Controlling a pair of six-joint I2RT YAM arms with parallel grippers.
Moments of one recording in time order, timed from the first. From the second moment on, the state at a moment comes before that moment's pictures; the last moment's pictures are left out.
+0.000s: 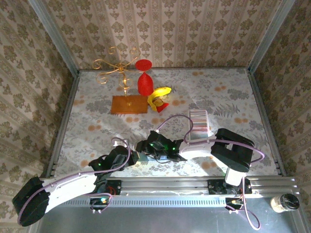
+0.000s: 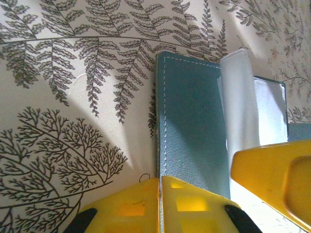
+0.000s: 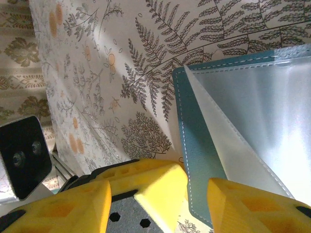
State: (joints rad) left arm -0.93 0.72 0.06 -0.05 -0.06 -1.03; right arm 1.09 1.76 0.82 0.26 -0.05 1.35
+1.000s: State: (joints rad) left arm -0.92 0.32 0.23 -0.78 -0.37 -1.08; right arm 1.09 1.83 0.90 0.37 -0.06 1.38
